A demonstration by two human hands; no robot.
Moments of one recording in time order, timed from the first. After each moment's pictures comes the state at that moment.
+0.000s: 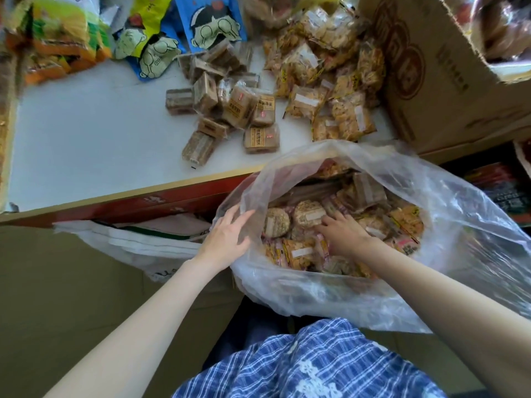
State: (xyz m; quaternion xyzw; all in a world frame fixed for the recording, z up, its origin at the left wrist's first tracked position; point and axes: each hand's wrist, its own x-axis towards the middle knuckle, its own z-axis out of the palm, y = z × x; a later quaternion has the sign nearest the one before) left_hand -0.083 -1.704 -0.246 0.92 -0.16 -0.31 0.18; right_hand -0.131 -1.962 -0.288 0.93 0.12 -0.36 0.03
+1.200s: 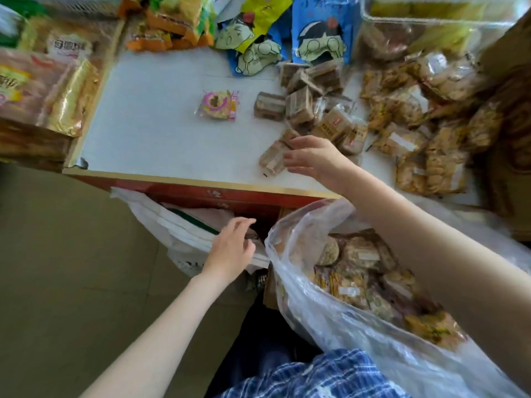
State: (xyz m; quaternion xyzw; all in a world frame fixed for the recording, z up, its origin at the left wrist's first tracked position) left_hand -0.072 -1.613 -0.242 0.93 0.01 -0.24 0.29; right_hand 0.064 -1.799 -0.179 0.68 -0.14 -0.28 -0.67
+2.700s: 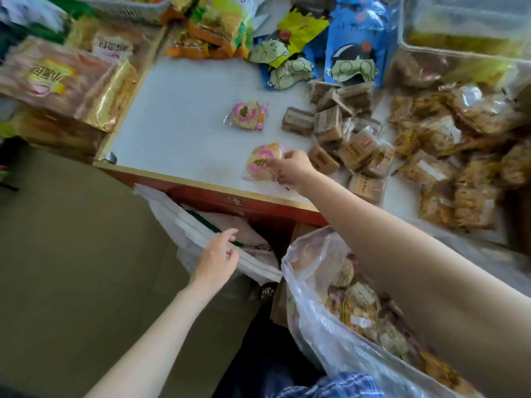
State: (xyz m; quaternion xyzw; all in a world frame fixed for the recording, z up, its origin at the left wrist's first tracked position) left_hand -0.080 -1.571 -0.244 0.89 0.13 -0.21 0.38; right_hand 0.100 -1.720 -0.217 0.75 -0.17 -0.28 -0.57
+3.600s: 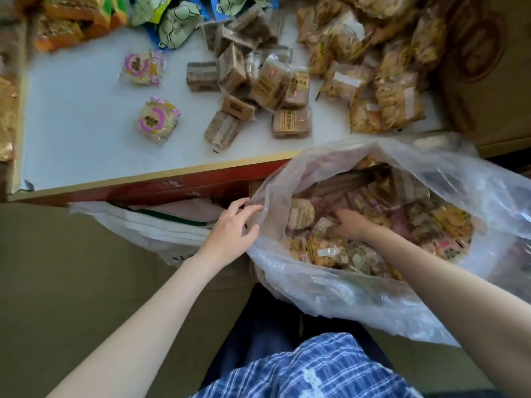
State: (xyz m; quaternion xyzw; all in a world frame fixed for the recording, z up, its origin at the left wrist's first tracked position) left_hand -0.073 -1.673 -0.251 0.91 -0.11 -0.30 0.27; right_hand -0.098 -1.936 -0.327 0.87 -0.11 -0.42 -0.24
